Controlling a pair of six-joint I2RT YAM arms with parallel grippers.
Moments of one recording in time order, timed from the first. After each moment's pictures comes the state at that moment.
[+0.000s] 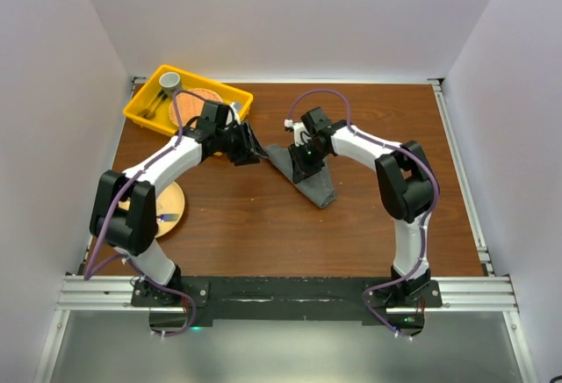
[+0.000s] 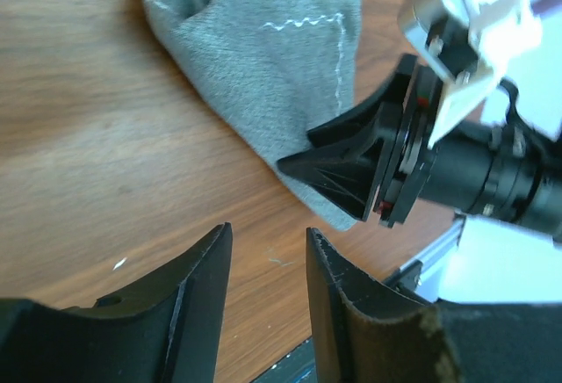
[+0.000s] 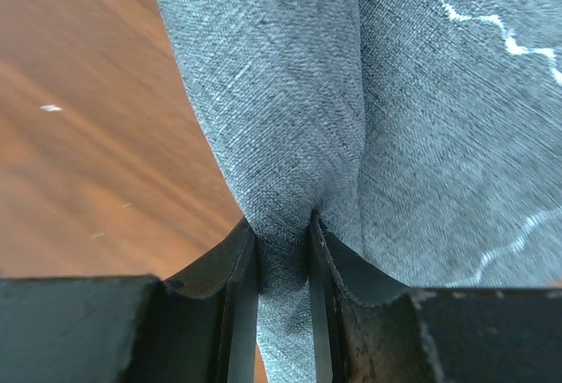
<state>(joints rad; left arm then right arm) -0.34 1.65 1.18 -0.38 0.43 -0.72 0.54 2.02 1.46 -0.61 -0.31 0.08</state>
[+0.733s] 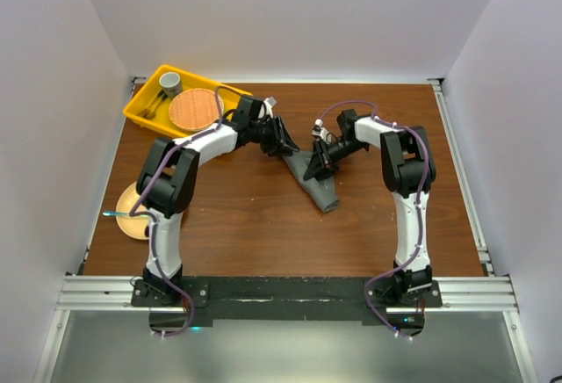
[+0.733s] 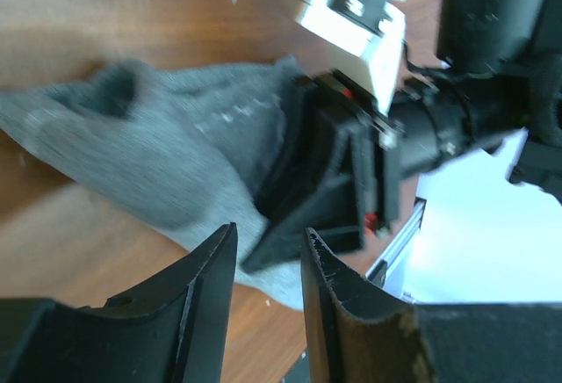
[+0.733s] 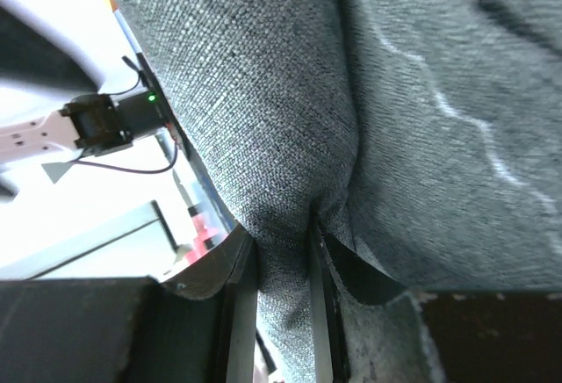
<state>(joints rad) -0.44 2.03 1.43 -0.17 0.57 -0.81 0.25 2.29 1.59 -0.83 -0.99 0.06</state>
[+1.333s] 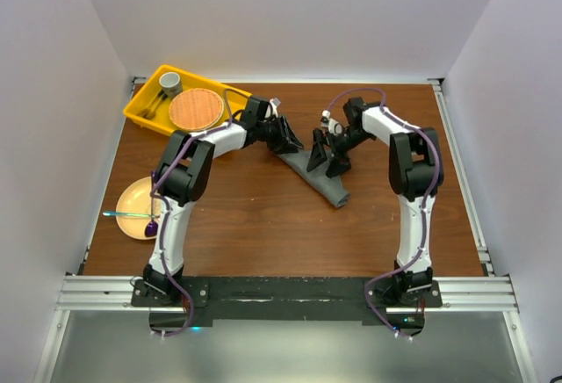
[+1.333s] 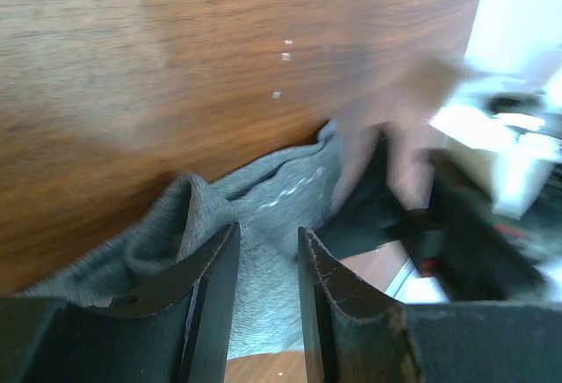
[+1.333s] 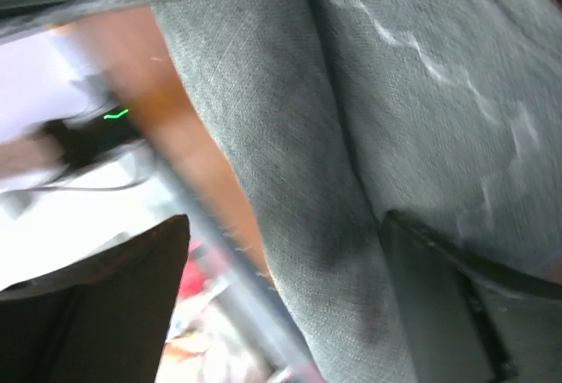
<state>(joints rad) -0.44 2.25 1.59 -0.09 0.57 -0.86 0.21 2.26 1.67 -0.99 -0.86 0.05</state>
